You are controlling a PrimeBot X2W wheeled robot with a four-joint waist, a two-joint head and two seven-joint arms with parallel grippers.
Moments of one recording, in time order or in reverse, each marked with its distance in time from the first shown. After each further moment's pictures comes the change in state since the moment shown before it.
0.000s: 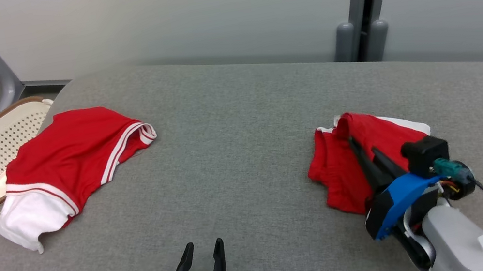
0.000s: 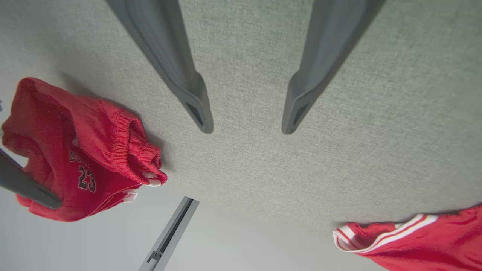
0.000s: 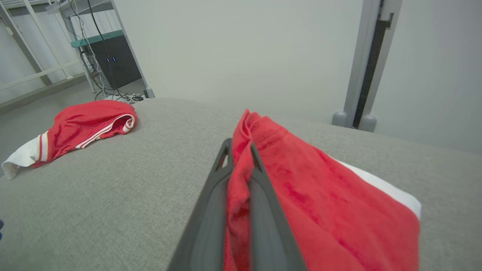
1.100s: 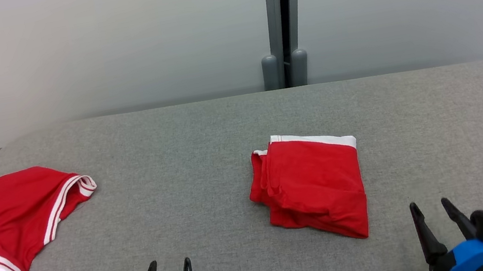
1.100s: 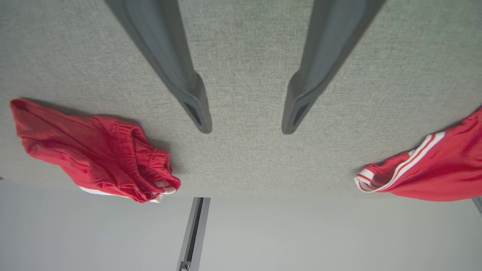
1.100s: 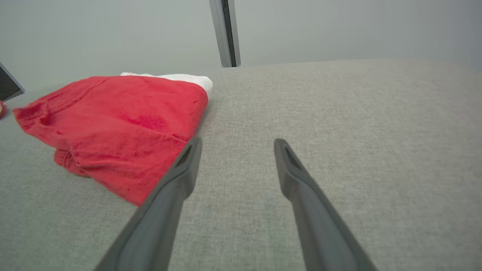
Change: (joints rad) left arm 0.090 0.005 0.198 -0.063 0.340 0.049 0.000; right arm 0.282 0.011 -0.247 -0.066 -0.097 0.000 0.000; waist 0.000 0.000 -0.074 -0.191
